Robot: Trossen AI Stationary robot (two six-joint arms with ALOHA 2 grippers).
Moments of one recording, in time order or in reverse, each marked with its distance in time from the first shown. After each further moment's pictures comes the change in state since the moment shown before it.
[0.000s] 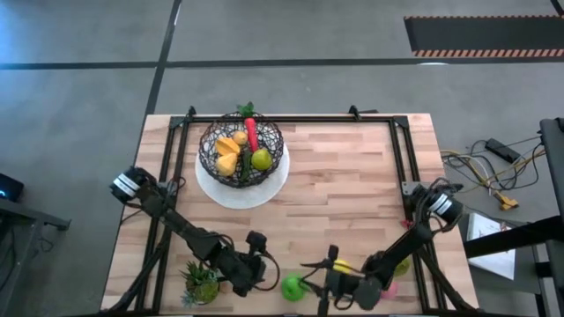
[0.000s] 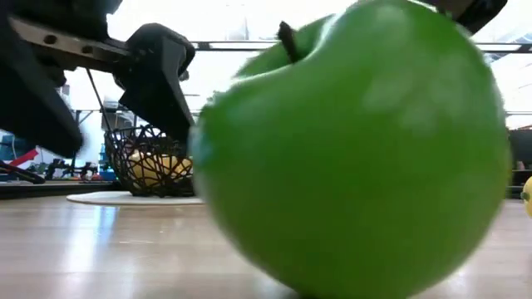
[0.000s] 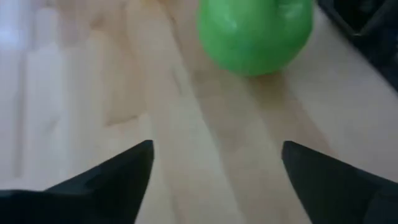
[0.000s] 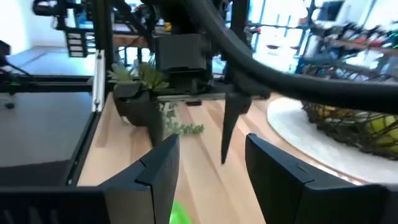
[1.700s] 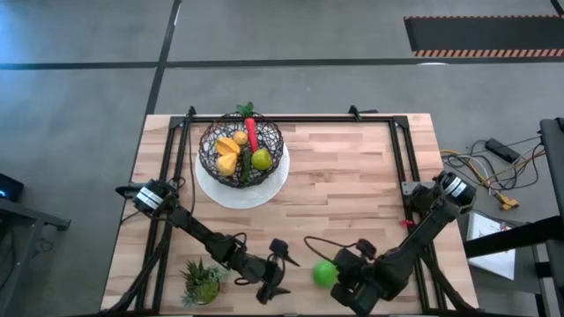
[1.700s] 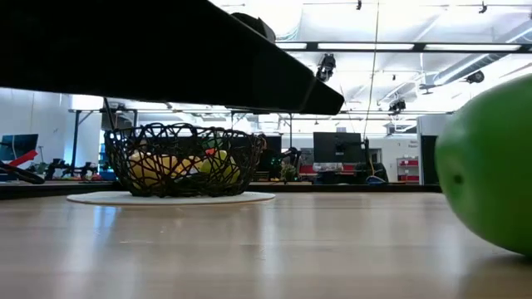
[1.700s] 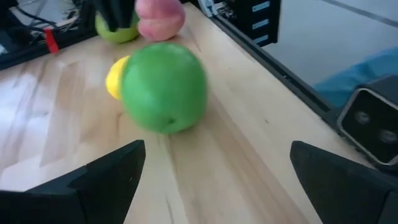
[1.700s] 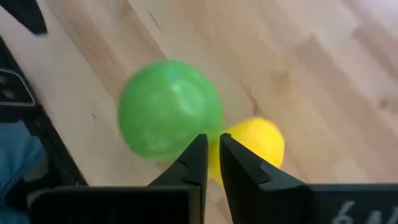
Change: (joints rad) left arm 0.063 0.223 0.046 0.570 0.045 0.186; right arm -0.014 -0.186 0.394 -1.797 -0.656 1.316
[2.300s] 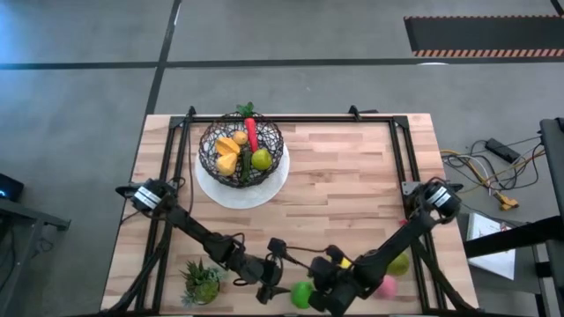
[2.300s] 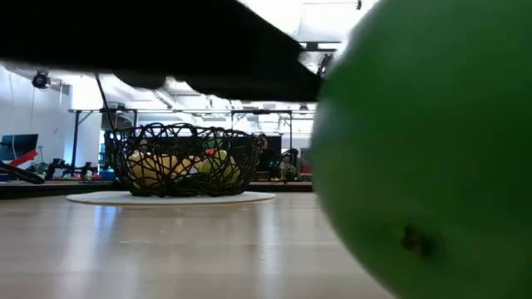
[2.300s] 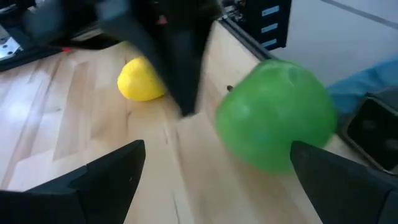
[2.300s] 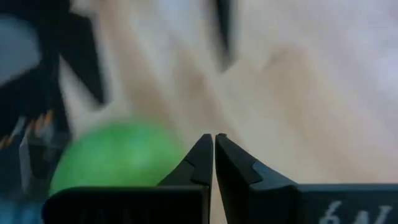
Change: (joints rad) left arm -0.014 -0.022 -0.008 -0.006 -0.039 -0.026; right arm -0.081 0.144 -0.054 0.504 0.116 -0.283
